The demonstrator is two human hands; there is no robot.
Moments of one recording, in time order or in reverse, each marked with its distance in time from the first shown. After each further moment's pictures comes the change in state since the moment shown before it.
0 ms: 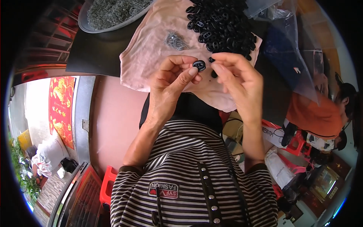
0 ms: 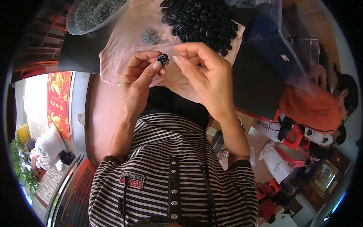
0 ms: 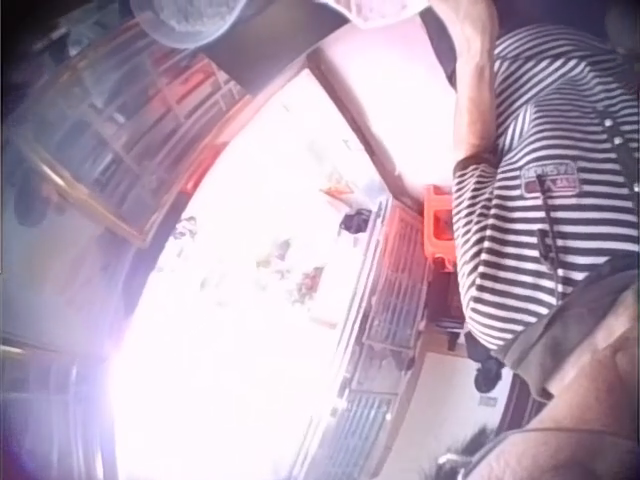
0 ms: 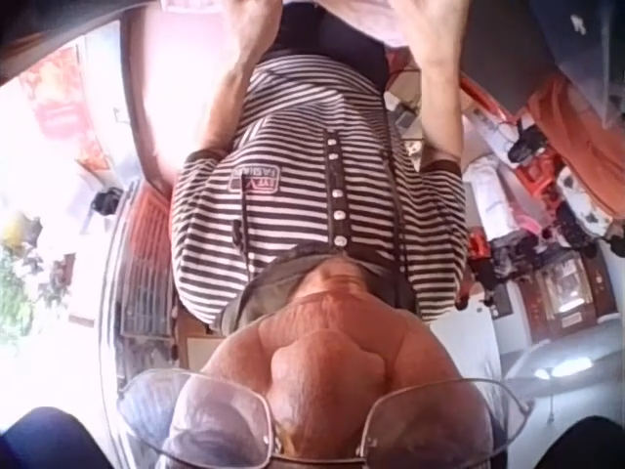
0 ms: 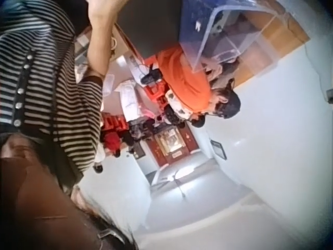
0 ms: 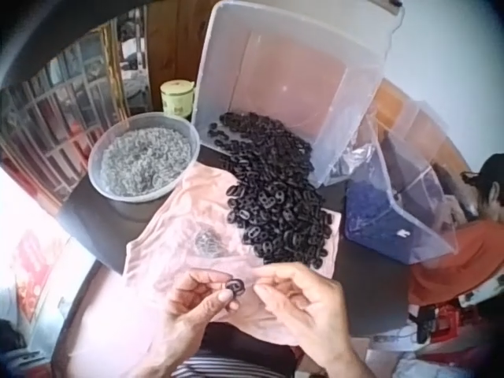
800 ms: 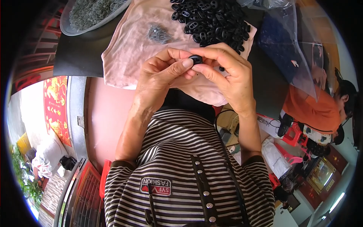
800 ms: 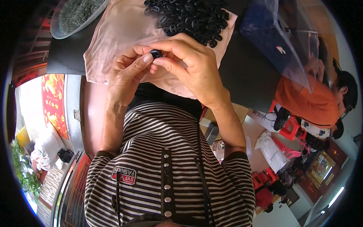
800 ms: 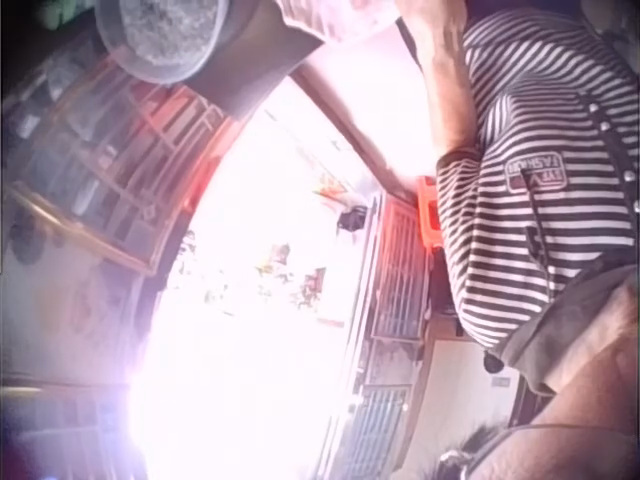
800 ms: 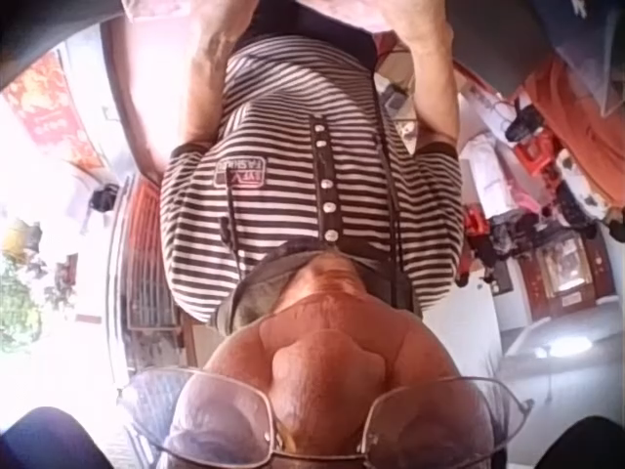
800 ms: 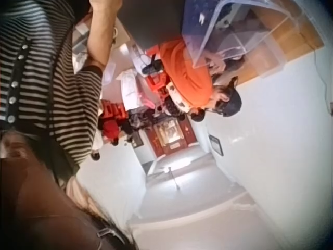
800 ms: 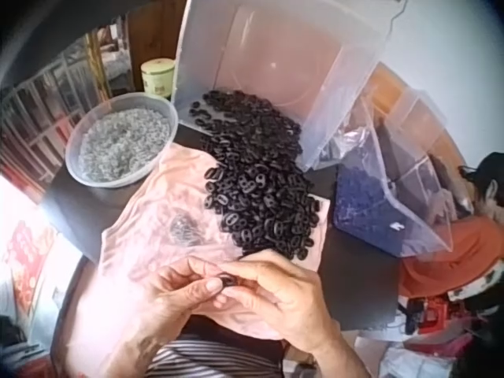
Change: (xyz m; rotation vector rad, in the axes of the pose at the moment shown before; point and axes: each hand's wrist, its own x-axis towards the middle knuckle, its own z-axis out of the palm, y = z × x) left_hand 0.018 0.001 0.006 -0.094 -0.048 -0.241; right_hand 0.020 0.019 -0.017 -0.268 -0.154 -0.395
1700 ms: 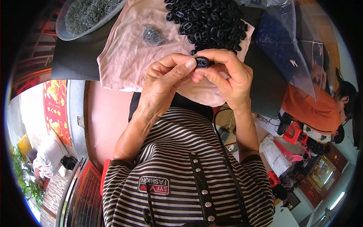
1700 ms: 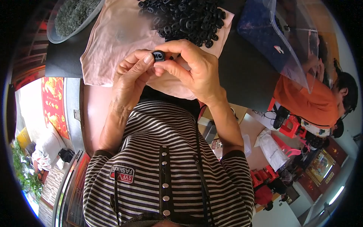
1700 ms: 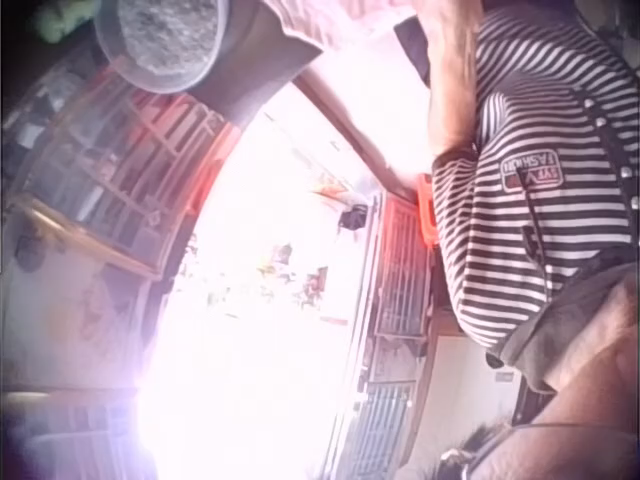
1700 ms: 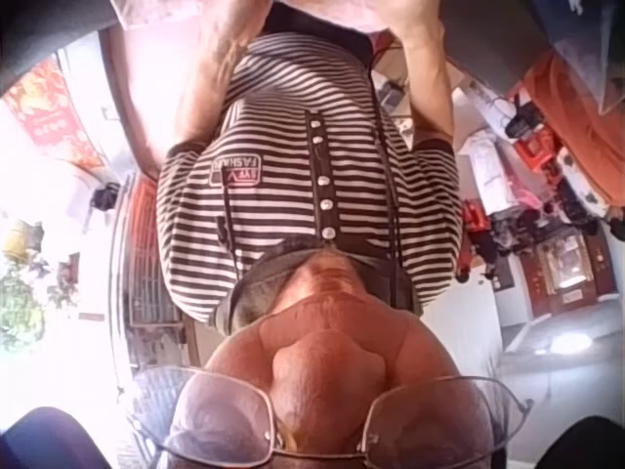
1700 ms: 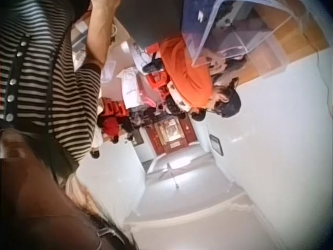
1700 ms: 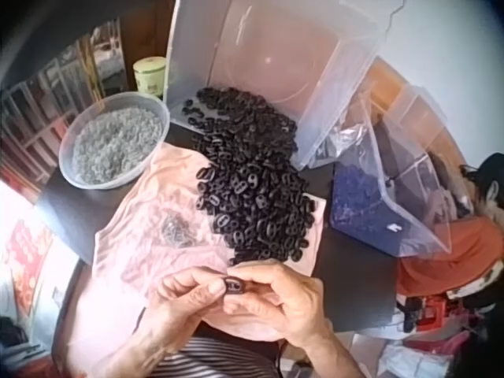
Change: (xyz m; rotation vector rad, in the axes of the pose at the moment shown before) left_hand 0.003 -0.008 0.018 -0.130 -0.005 -0.021; right_hand -0.012 0.018 -0.004 0.144 0.092 0.014
